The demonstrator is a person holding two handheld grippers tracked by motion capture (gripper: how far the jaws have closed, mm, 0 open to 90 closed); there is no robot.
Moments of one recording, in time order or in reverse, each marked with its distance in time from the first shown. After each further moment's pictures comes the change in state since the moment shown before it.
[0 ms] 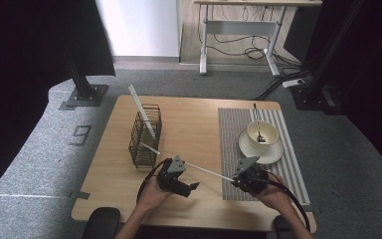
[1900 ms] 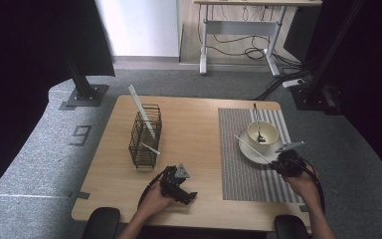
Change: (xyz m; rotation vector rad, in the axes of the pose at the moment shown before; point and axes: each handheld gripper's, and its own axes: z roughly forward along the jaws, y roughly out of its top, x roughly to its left) left arm 0.000 -0.029 0.033 0.186 -0.007 -0.010; right arm -0.096 -0.089 -0.022 -0.002 -0.236 0.421
